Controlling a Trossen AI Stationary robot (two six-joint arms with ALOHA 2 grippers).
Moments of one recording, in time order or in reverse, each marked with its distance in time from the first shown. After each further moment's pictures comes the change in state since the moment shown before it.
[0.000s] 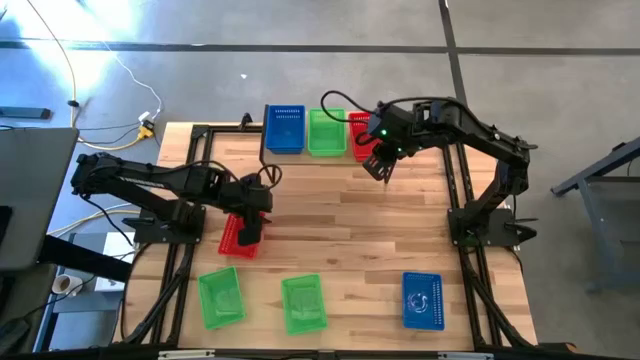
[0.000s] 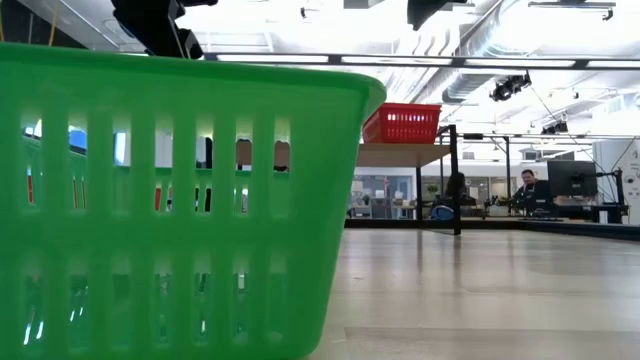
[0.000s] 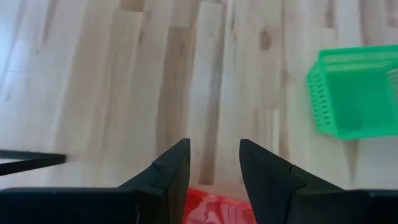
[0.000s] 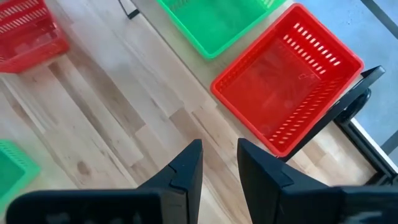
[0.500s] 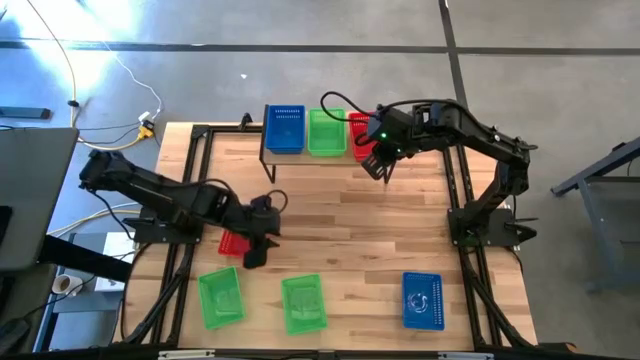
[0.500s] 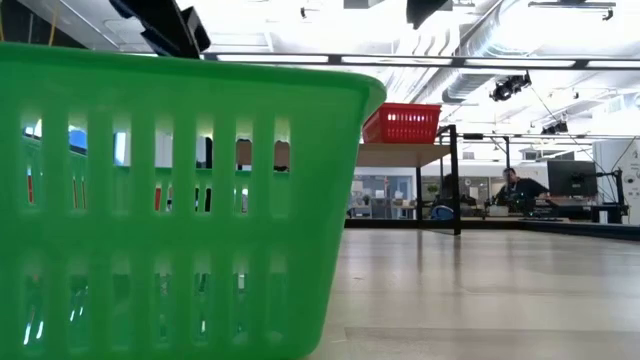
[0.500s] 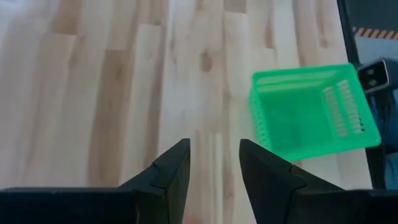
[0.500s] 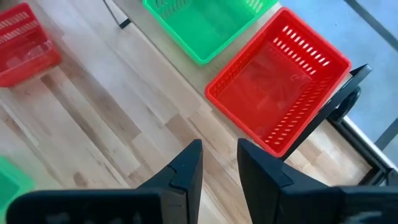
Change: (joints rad) left arm -0.180 0.092 -0.007 0.174 0.000 -0.130; right arm 0.016 0.000 0.000 0.002 0.056 0.053
